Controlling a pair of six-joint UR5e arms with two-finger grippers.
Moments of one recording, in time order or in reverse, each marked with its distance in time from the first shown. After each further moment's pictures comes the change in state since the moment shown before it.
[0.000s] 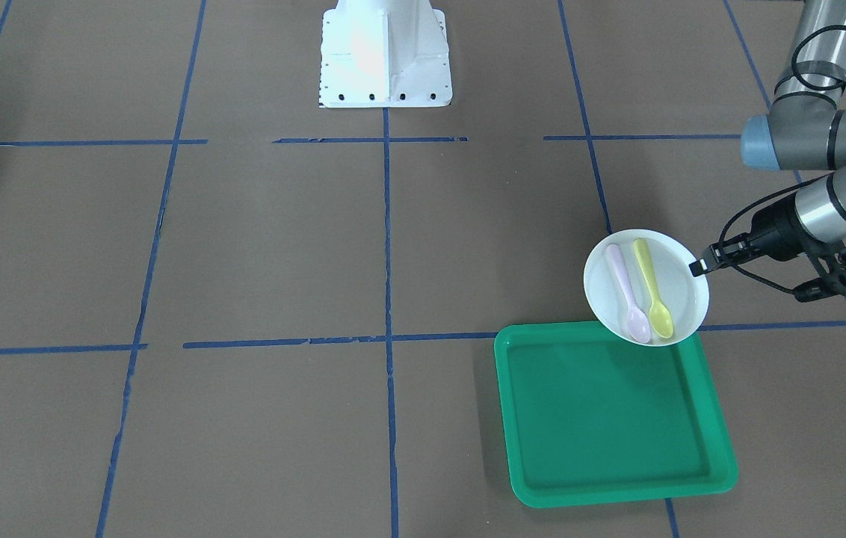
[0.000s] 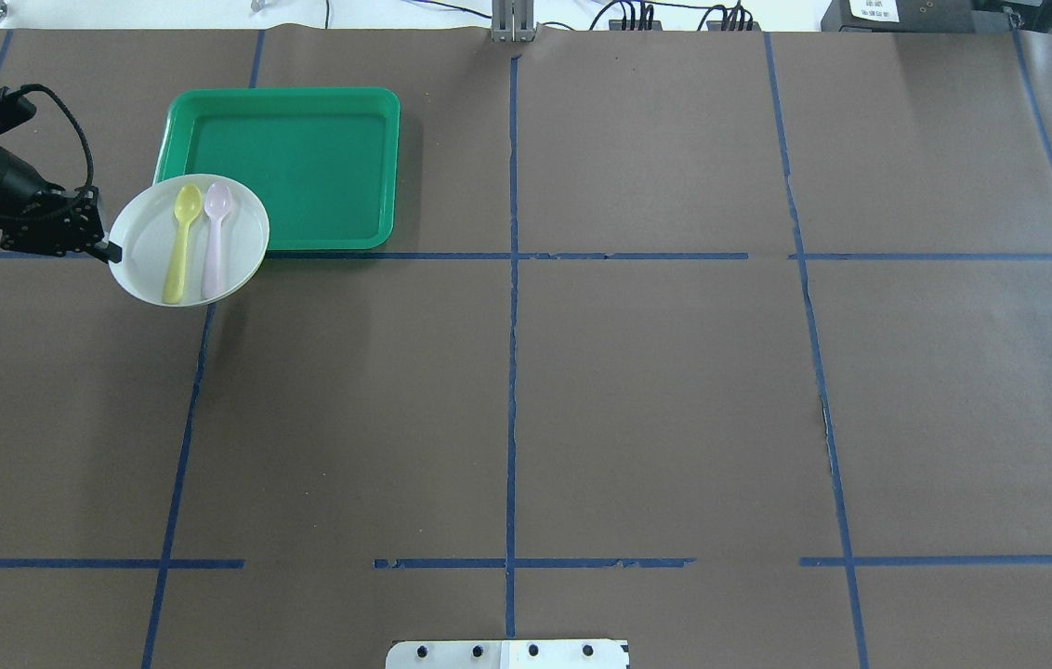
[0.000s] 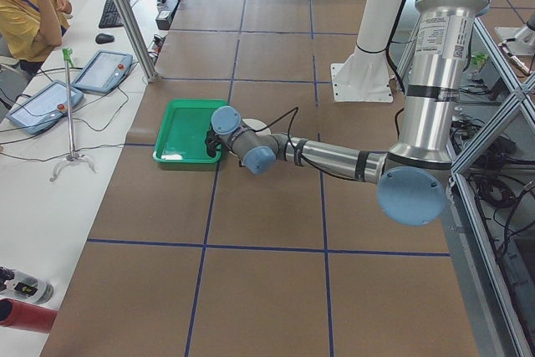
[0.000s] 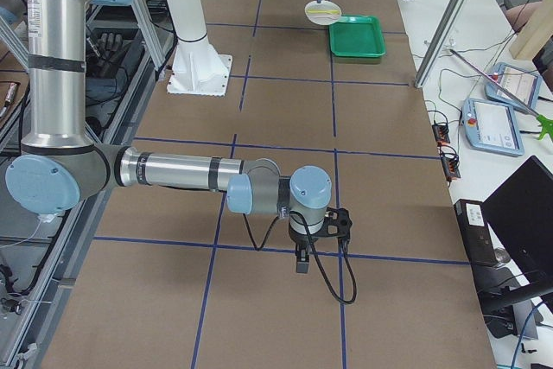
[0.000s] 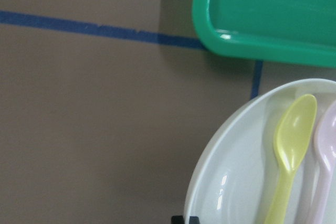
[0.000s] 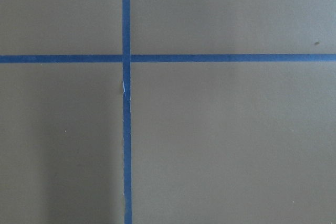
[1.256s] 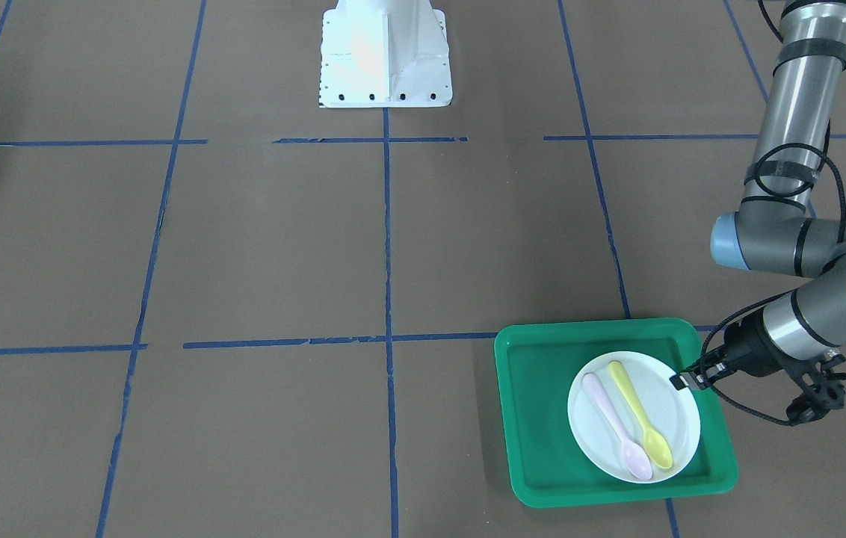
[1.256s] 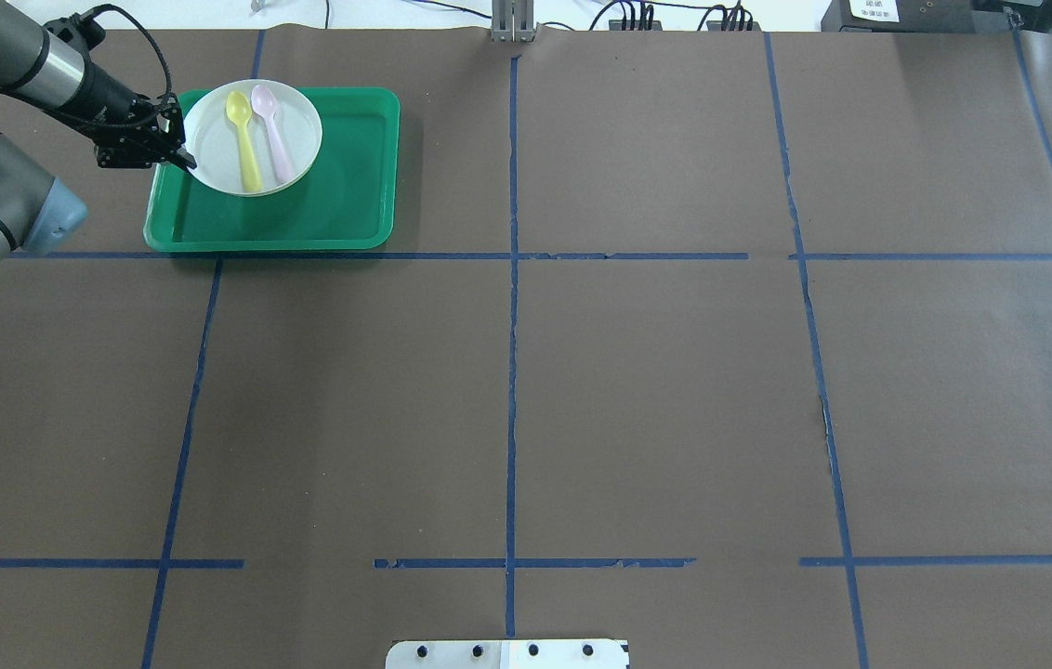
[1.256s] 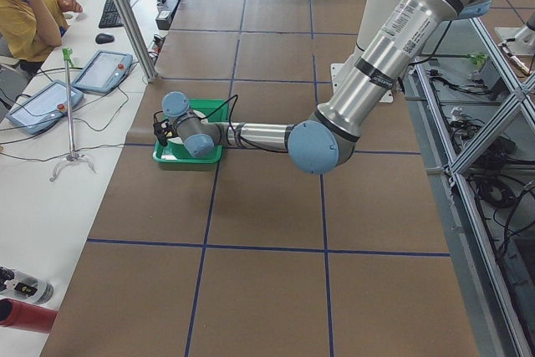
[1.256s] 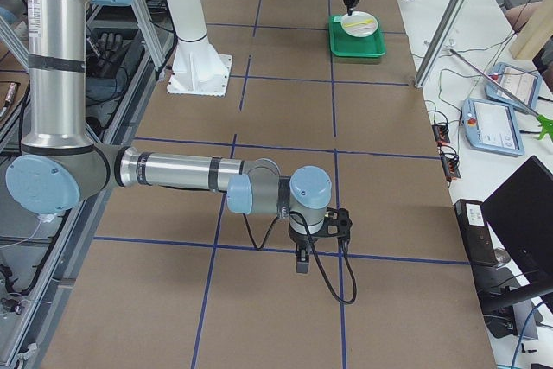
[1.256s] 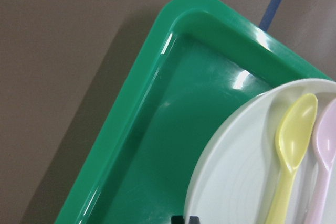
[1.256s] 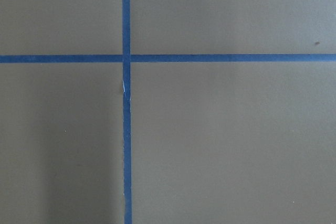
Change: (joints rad) left arm 0.034 -0.326 0.496 -0.322 0.156 -0.284; right arm 0.000 0.000 0.000 0.000 0.000 0.000
